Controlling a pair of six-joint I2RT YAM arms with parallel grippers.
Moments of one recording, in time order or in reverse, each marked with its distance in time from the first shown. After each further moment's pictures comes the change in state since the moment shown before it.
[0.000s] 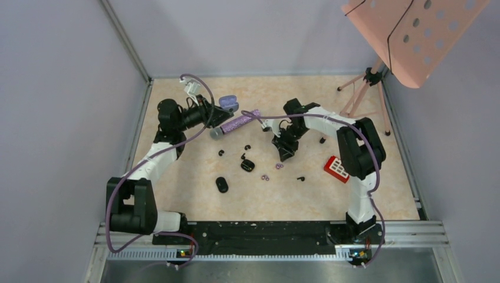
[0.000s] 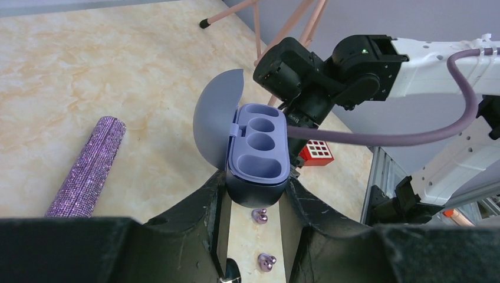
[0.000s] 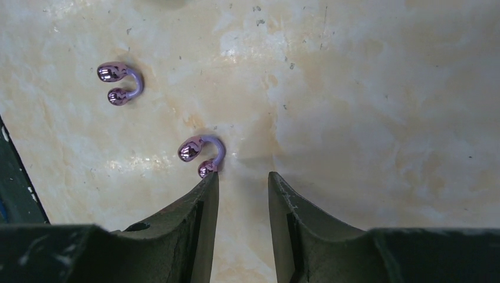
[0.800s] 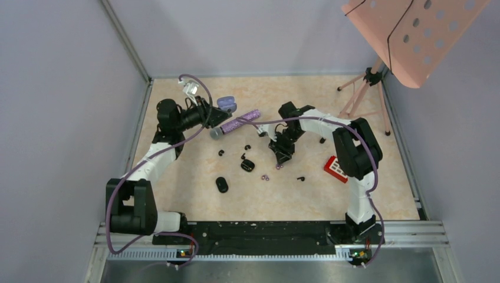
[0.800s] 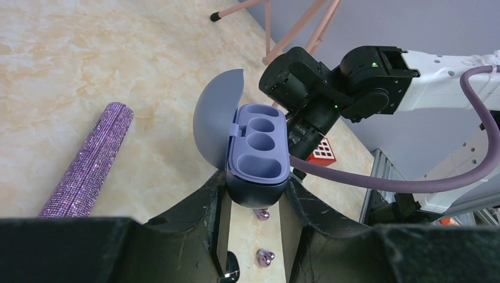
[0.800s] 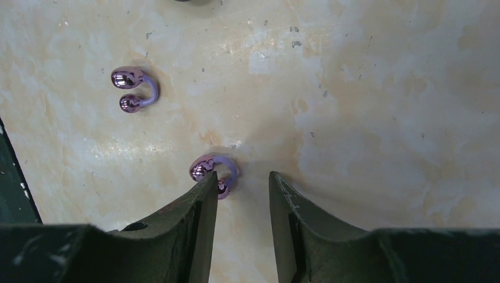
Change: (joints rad) left arm 0.018 -0.005 0.000 -0.061 -0.017 -0.004; right arm 0.050 0.030 -0.006 0.003 0.003 -0.053
